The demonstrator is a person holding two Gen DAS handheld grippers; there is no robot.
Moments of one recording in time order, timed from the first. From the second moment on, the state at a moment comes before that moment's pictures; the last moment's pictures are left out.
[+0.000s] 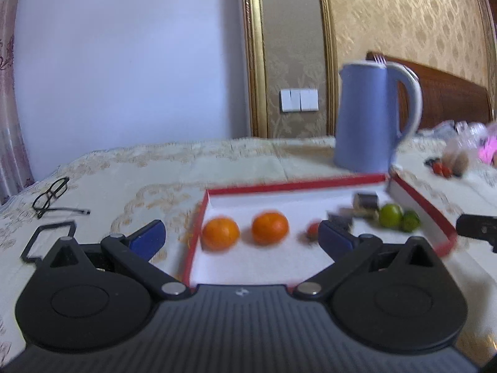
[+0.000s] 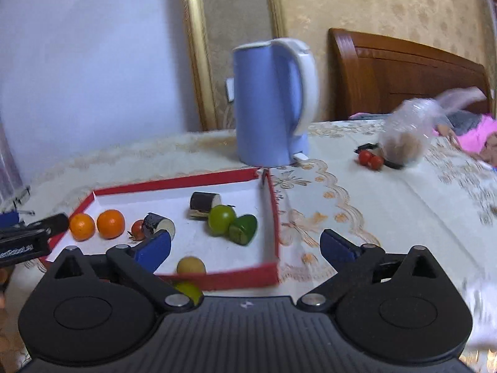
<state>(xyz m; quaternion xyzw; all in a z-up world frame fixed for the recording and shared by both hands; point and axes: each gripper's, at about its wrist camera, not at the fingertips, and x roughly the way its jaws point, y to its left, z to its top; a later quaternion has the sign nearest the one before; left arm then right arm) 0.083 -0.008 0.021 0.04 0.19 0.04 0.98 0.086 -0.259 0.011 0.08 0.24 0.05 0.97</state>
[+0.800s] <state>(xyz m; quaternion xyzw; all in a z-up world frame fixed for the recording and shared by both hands) 0.090 -0.086 -0.025 0.04 0.29 0.00 0.96 0.038 -0.265 -0.013 0.00 0.20 -0.01 0.98</state>
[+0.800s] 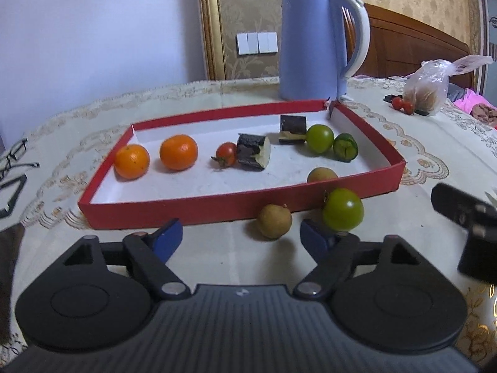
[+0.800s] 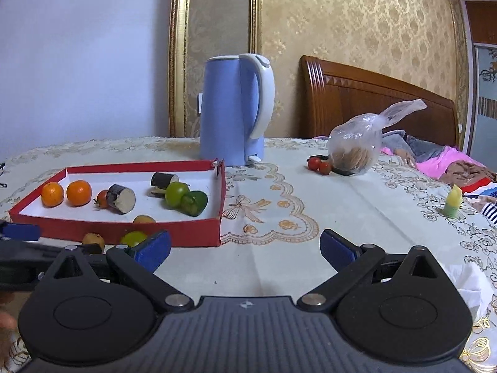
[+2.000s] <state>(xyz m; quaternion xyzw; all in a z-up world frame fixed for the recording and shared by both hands) 0.079 -0.014 -0.005 -0.02 0.26 0.02 0.97 0.062 -0.196 -0.020 -0.10 0.25 0.11 0.96</state>
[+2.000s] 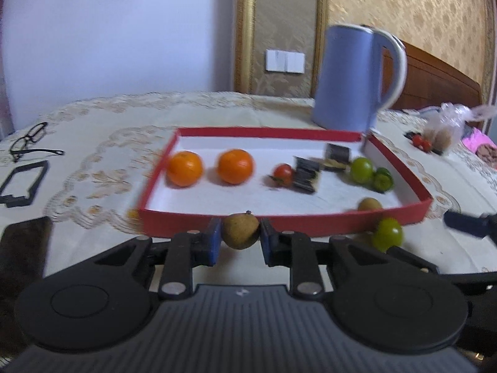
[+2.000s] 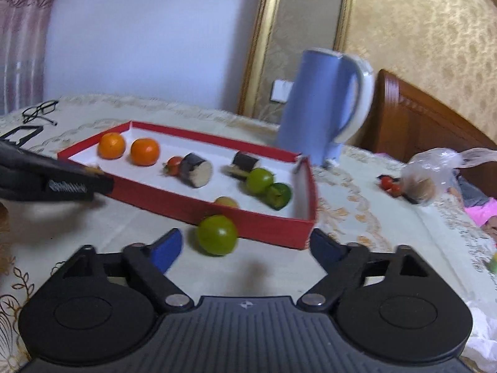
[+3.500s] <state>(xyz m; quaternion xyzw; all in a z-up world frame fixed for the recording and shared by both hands) 0.150 -0.036 0.025 0.05 0.26 0.01 0.97 0.038 -0.217 -0.007 -0.03 0.23 0.16 0.96</state>
